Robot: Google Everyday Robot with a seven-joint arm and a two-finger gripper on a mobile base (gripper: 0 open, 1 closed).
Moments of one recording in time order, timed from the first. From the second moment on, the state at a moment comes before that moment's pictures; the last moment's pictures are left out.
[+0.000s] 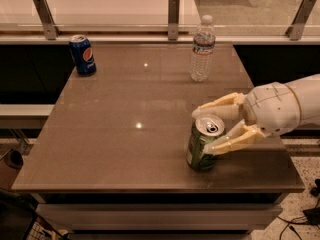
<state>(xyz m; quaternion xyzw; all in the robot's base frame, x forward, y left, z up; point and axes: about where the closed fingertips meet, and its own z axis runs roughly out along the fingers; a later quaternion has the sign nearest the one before) 0.411 -0.095 0.910 -0.64 0.49 0.39 0.44</state>
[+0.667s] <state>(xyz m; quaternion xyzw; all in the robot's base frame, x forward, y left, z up) 0.411 -0.091 0.911 -0.64 0.49 0.39 0.43</state>
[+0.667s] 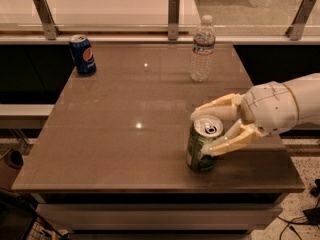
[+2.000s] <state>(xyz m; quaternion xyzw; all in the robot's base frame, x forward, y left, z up) 0.498 -0.093 0.981 -0.58 0.53 0.33 0.53</state>
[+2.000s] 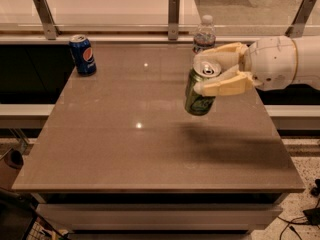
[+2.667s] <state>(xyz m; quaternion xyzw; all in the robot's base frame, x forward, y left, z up) 0.567 -0.079 0.984 -0.55 0.55 0.29 0.57</state>
